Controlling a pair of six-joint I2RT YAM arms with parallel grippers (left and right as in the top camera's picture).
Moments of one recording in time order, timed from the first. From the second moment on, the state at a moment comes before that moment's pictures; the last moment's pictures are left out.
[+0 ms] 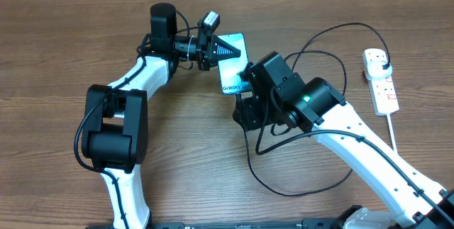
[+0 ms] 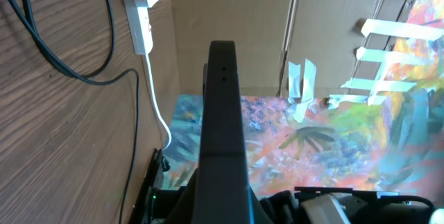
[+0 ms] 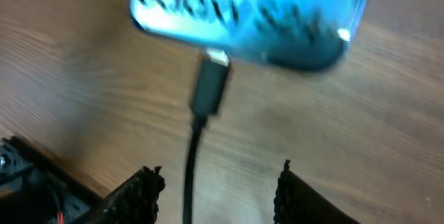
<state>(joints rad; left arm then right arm) -0.17 2.13 1.39 0.31 1.54 -1.14 0.64 1.50 1.33 -0.99 -0.21 0.33</state>
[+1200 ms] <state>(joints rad) -0.16 2.13 1.39 0.31 1.55 -1.12 0.81 1.57 1.33 -0.89 0.12 0.57</state>
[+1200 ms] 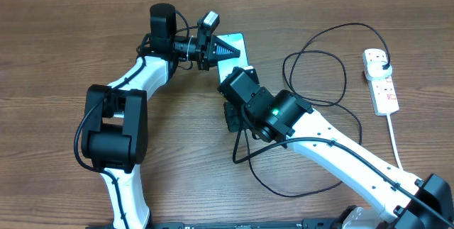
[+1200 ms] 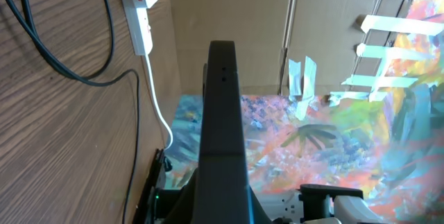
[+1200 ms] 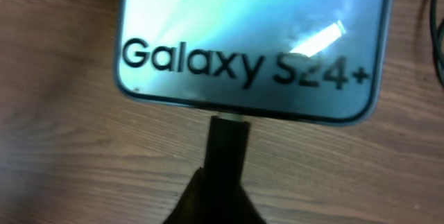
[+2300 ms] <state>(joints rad) -0.20 2.13 1.40 0.44 1.50 -1.11 0.74 1.57 1.52 -1.07 -0.02 0.44</state>
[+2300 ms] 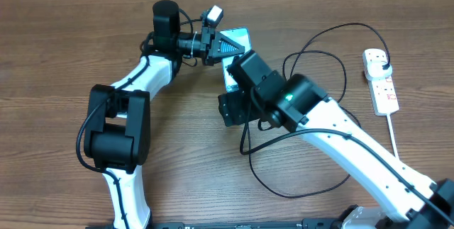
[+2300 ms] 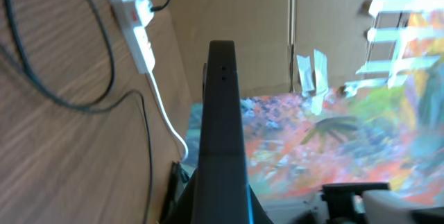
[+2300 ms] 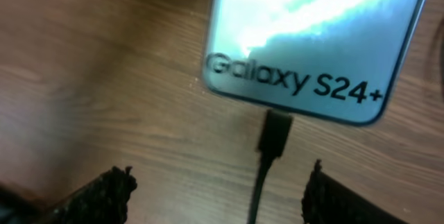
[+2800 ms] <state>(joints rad) -0.44 2.13 1.42 0.55 1.24 -1.14 0.74 1.20 1.83 -1.41 0.24 0.41</state>
